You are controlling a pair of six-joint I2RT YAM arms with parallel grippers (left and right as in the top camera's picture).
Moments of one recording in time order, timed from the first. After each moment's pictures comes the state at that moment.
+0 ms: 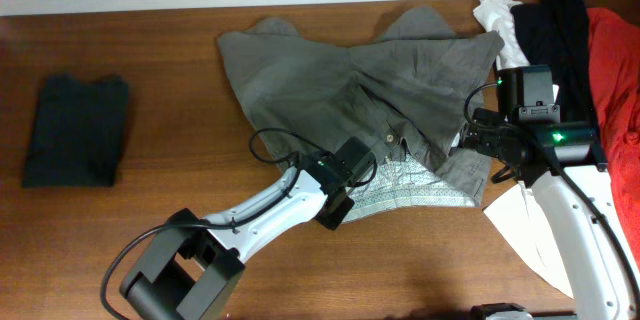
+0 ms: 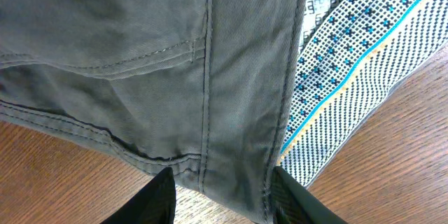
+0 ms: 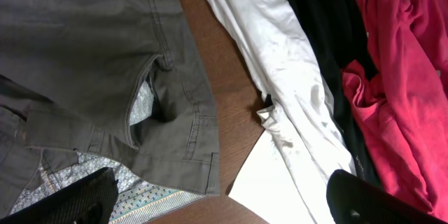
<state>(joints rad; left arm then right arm) -0.80 1.81 1.16 -0.80 -0.12 -0.09 0.03 1.31 1.23 -1.02 0.35 0.34</state>
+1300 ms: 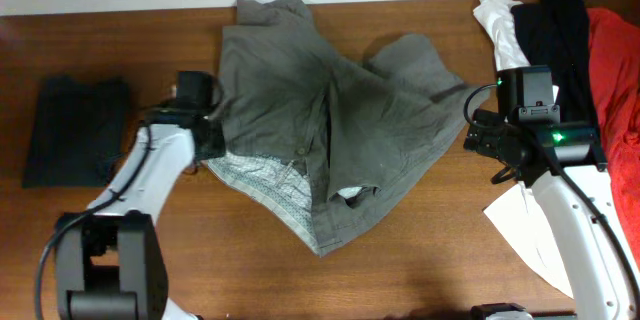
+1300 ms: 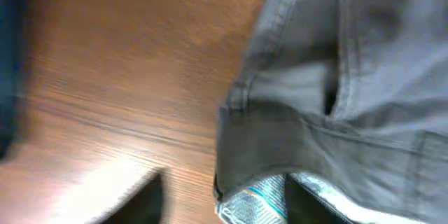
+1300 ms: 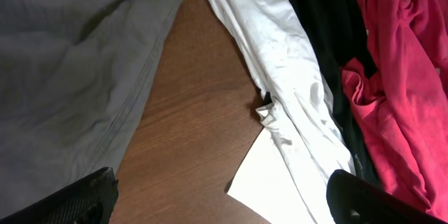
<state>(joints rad) -0.08 1.75 1.17 -0.70 -0.23 -0.21 0.03 1.31 1.23 -1.03 0.35 0.34</state>
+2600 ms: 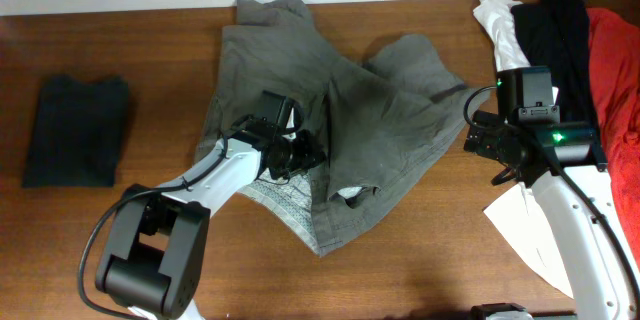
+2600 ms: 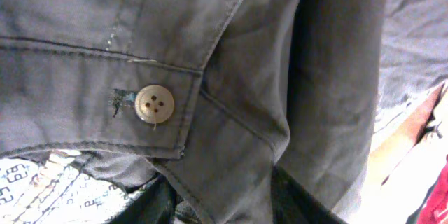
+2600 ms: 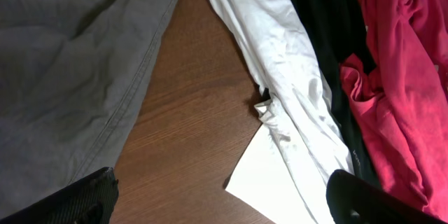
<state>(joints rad) -0.40 1.84 1.08 -0.38 0.40 -0.71 0.03 1.31 1.23 -1.04 0.35 0.34</state>
